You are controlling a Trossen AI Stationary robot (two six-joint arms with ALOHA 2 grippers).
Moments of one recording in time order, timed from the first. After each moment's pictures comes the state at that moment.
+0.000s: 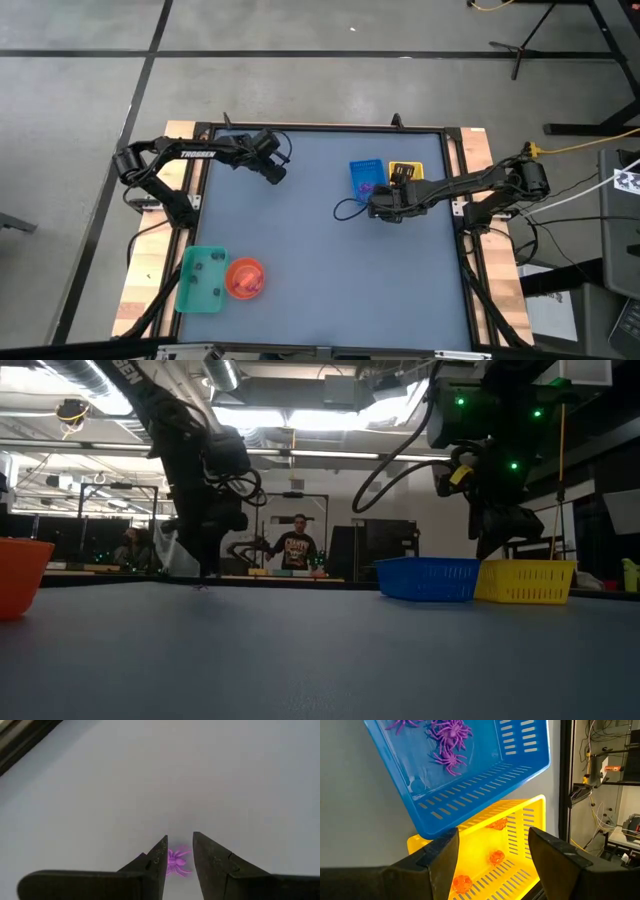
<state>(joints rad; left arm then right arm) 0.59 1.54 0.80 -0.42 -0.20 -0.26 0.03 1.53 0.91 -0.91 0.66 0.15</state>
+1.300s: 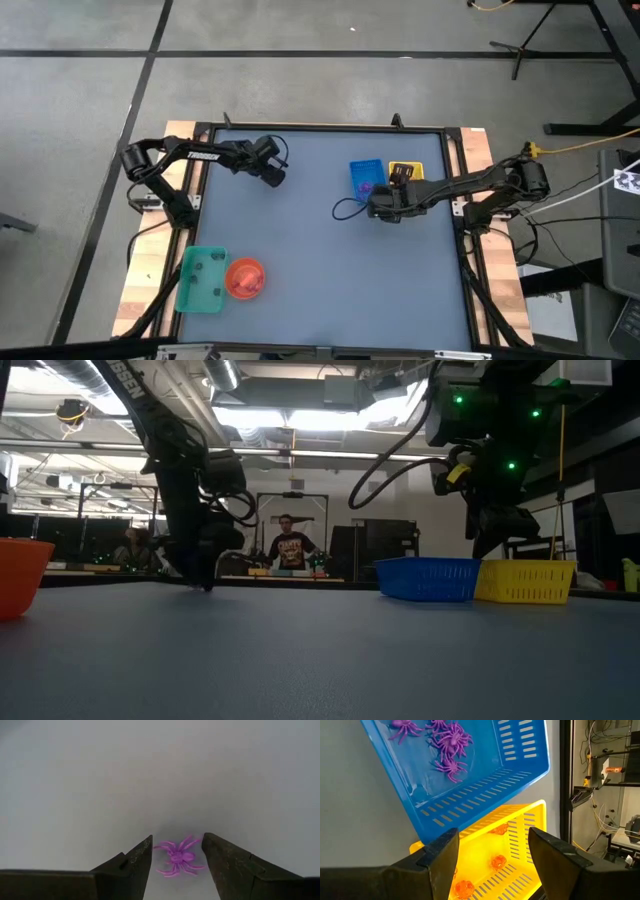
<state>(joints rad) 0.59 1.61 0.73 -0.34 -0.21 -0.38 0.03 1.53 0.91 -0.88 0.66 0.15</state>
